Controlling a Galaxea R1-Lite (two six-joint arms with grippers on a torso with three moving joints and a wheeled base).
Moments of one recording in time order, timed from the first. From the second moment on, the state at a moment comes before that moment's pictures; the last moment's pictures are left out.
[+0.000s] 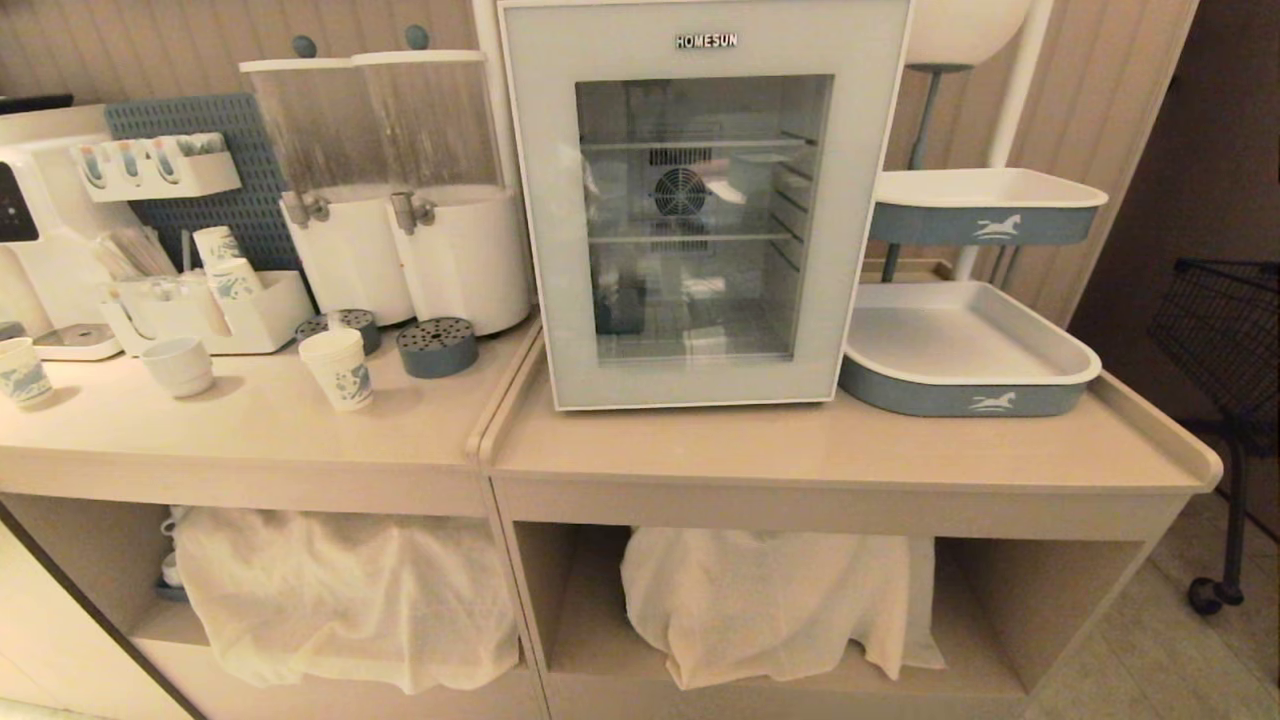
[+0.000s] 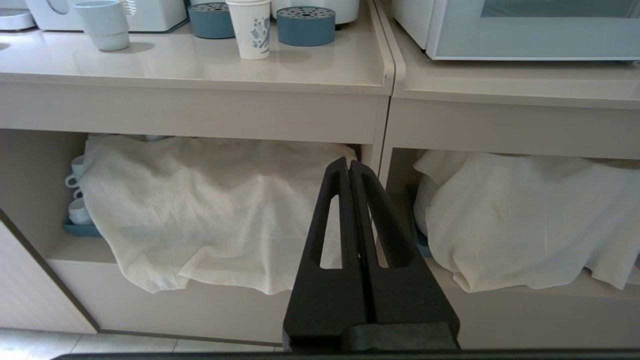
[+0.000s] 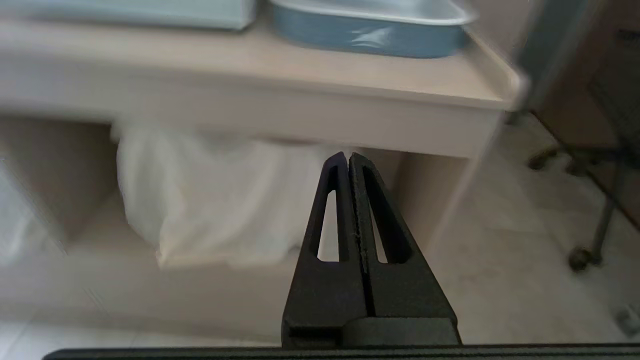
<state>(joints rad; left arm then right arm) 0.01 0.00 0.00 -0.06 0.00 -0.03 -0.01 0.00 -0.06 0.11 0.03 -0.16</state>
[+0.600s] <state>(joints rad) 0.01 0.00 0.00 -0.06 0.00 -0.02 -0.01 0.00 -0.11 0.24 0.06 -0.13</state>
